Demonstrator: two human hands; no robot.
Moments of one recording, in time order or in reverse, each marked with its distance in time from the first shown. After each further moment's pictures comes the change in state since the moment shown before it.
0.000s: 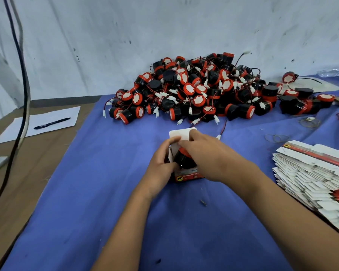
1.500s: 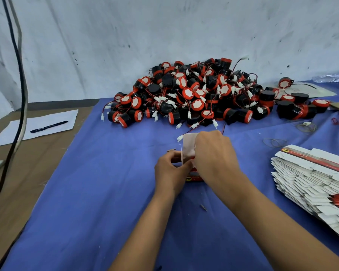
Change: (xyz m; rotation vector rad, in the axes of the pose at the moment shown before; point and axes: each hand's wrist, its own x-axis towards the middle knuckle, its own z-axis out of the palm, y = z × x) left_hand 0.008 0.000 0.040 0.090 0.317 -0.149; right_hand 0.001 -0.019 -0.010 0.109 0.214 0.408
